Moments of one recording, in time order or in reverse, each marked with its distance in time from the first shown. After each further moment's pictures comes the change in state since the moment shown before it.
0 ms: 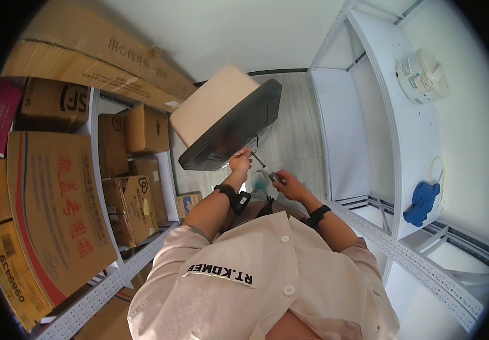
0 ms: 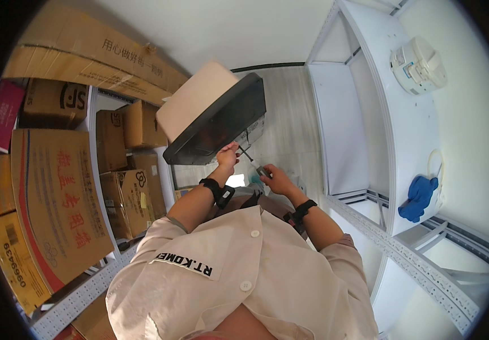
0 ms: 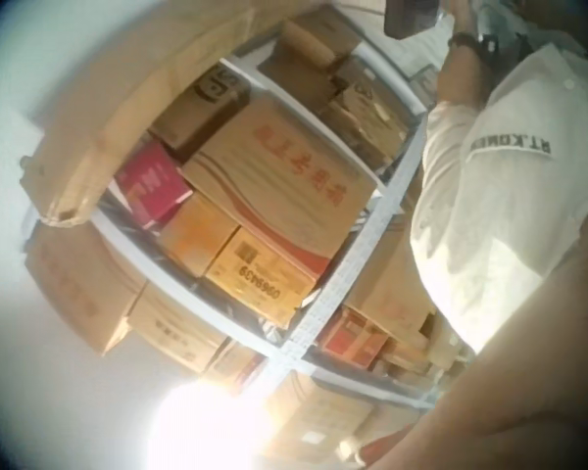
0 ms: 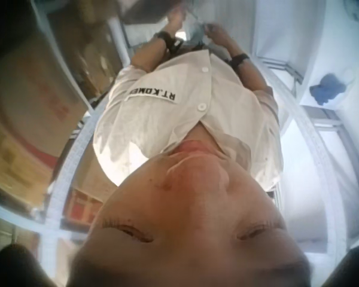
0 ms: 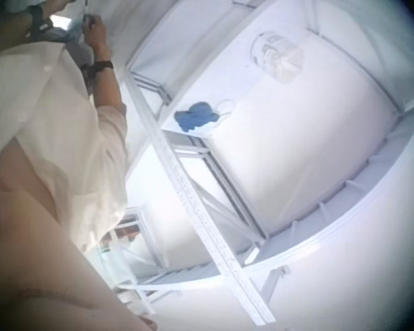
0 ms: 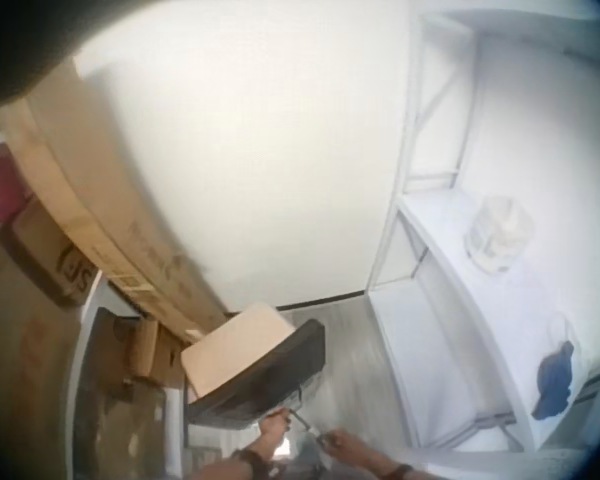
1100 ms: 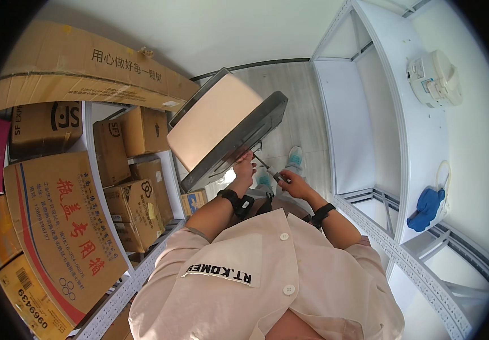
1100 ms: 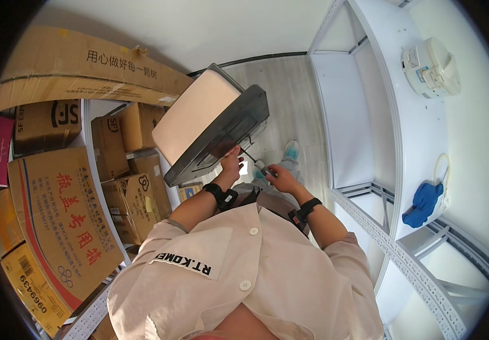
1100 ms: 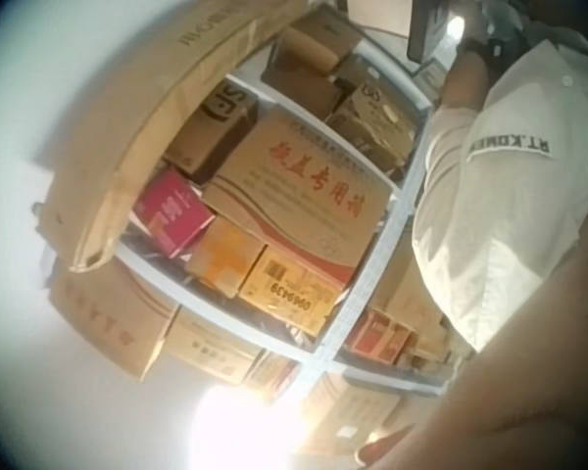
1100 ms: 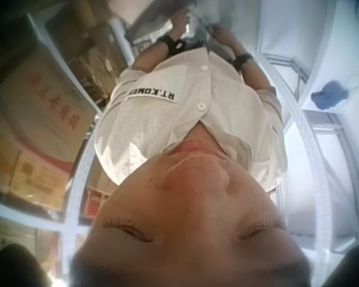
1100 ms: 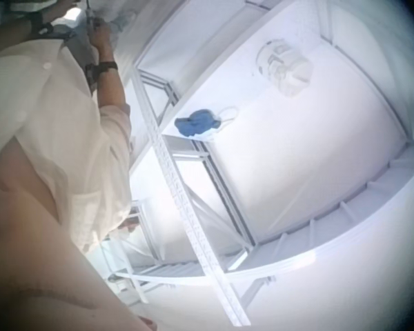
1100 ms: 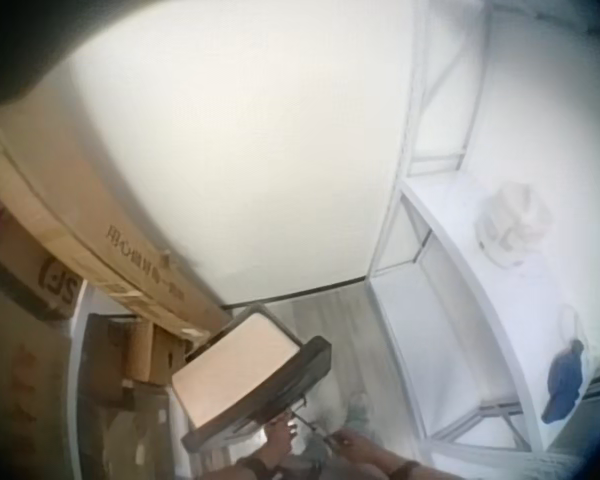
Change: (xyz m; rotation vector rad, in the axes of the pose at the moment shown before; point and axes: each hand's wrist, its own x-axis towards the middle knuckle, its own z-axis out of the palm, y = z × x) left_hand 0.028 0.003 0.005 -0.111 0.017 -0.160; right_hand 0.036 -0.006 -0.019 0.046 -0.059 0.155
